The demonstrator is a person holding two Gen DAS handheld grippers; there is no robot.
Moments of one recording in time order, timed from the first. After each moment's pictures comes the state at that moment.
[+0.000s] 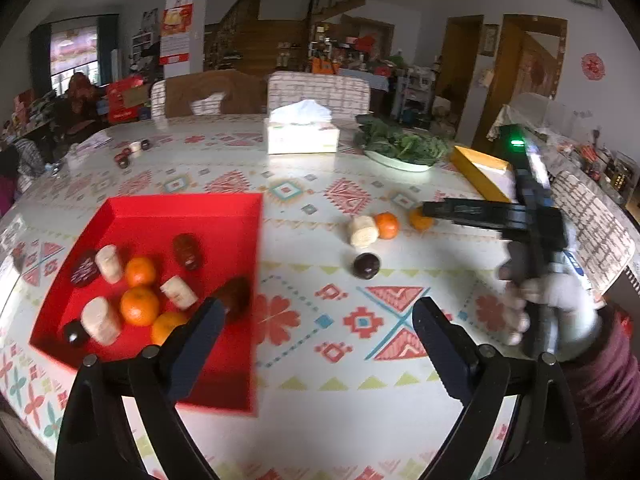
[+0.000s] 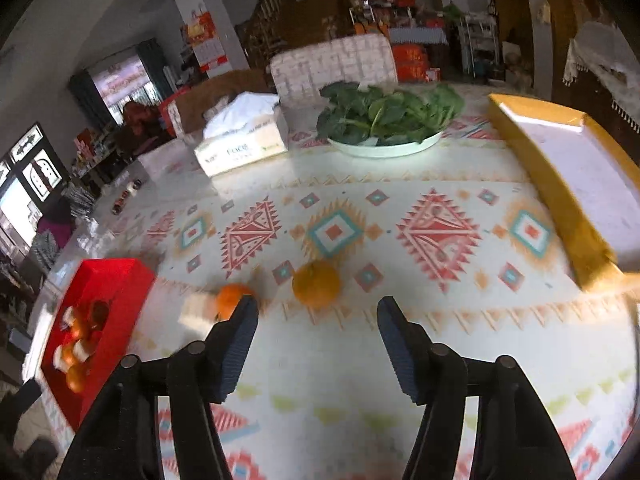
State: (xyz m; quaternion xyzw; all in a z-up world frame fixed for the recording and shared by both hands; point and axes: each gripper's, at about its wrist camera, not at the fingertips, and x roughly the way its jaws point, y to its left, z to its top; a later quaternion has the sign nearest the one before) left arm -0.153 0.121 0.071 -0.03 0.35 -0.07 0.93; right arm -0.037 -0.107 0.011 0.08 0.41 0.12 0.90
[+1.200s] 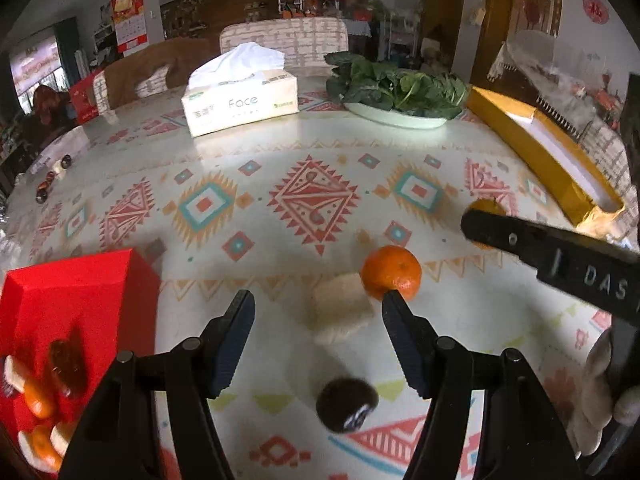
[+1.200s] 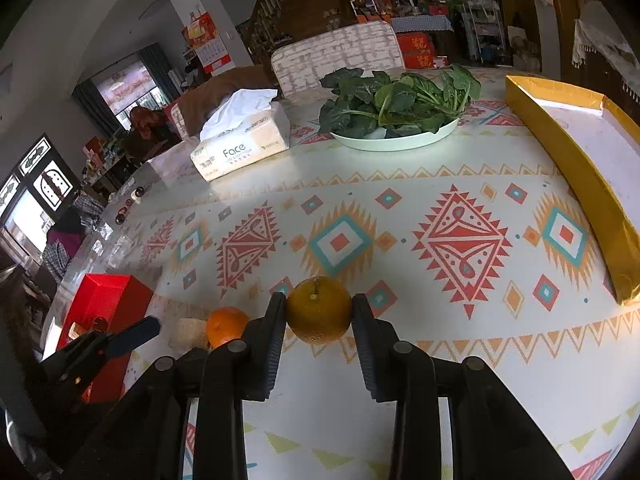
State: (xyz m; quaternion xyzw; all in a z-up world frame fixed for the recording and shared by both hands) left arm 0.011 0.054 0.012 0.03 0.43 -0.09 0.90; right arm -0.020 -0.121 0.002 0.12 0.41 0.15 0.89
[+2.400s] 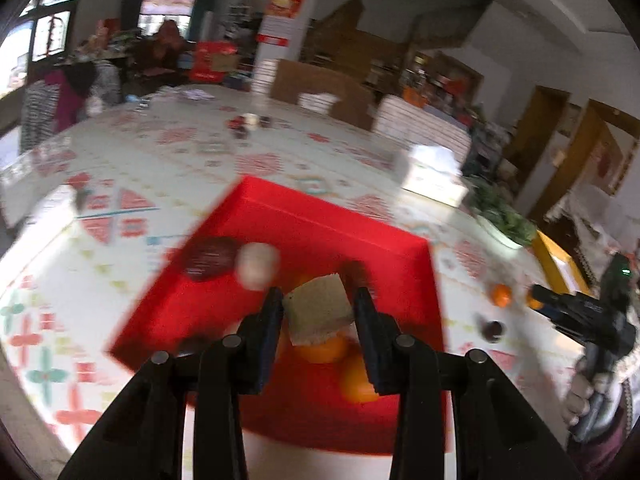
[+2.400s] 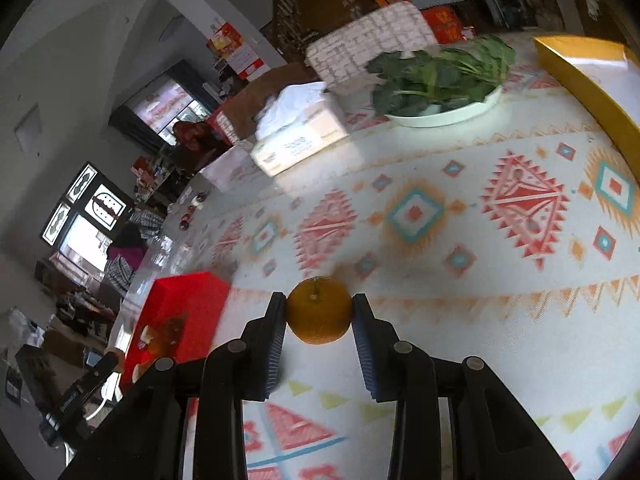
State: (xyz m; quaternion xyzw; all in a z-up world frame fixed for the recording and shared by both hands) left arm -0.145 0.294 0.060 -0.17 0.33 0.06 0.93; right arm -0.044 -0.094 0.012 0.21 0.42 0.25 0.85
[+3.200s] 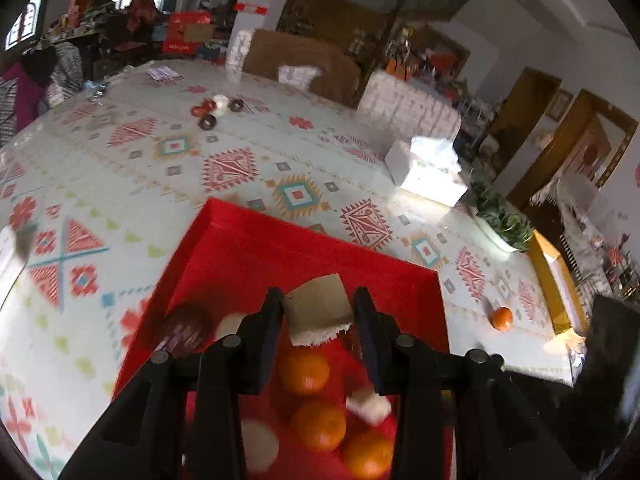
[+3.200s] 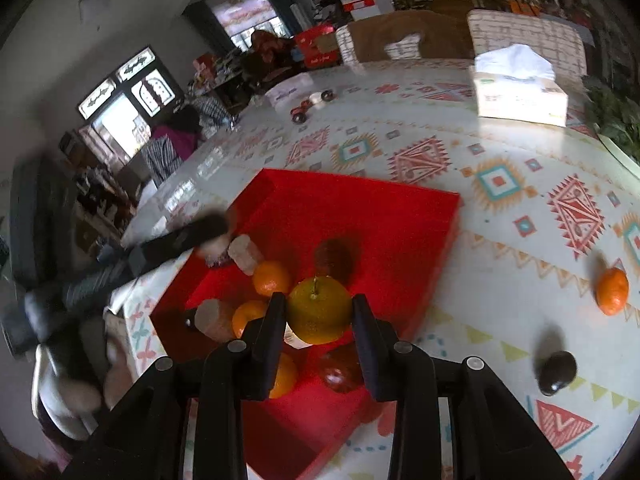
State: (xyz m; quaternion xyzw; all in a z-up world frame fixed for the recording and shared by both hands) left arm -0.042 0.314 0.059 -0.18 0.40 -0.01 0.90; right arm -0.086 0.131 0.023 0.03 0.45 0.37 0.82
